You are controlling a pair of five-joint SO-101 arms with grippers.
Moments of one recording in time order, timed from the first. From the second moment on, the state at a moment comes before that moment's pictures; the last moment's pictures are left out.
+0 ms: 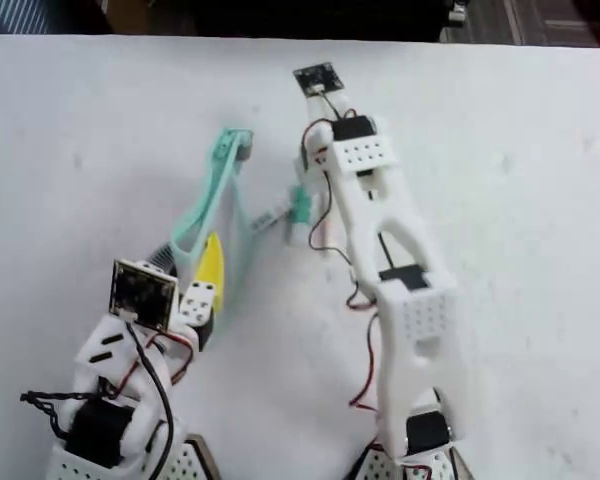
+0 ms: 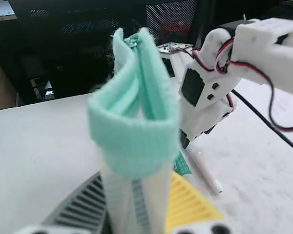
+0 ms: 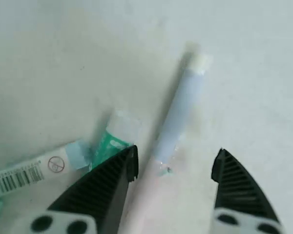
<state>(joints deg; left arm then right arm) 13.7 -104.1 80.4 48.4 0.5 -18.2 45.1 -37.5 72.9 7.7</state>
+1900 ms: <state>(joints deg) 13.7 -104.1 80.4 48.4 0.7 -28.0 -24.4 -34.3 97.6 7.6</state>
